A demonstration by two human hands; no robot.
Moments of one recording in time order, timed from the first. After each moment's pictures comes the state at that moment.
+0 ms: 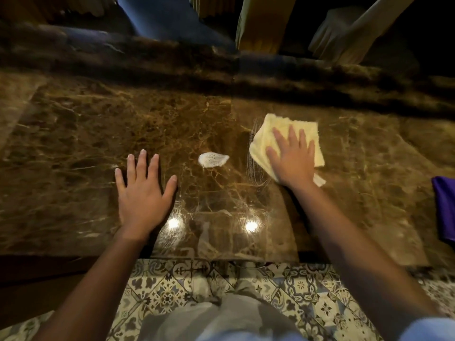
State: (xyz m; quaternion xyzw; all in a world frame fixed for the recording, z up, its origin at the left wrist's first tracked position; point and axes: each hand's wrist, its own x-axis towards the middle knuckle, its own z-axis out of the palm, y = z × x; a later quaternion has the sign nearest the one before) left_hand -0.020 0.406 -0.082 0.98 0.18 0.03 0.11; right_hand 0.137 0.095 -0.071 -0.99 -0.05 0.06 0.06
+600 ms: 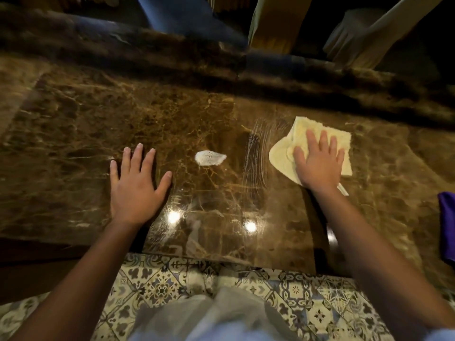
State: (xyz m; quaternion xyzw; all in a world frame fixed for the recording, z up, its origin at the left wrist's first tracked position) left_hand -0.019 0.405 -0.083 0.98 0.18 0.04 0.10; right_hand 0.158 0.038 -0.072 -1.00 0.03 0.04 0.07
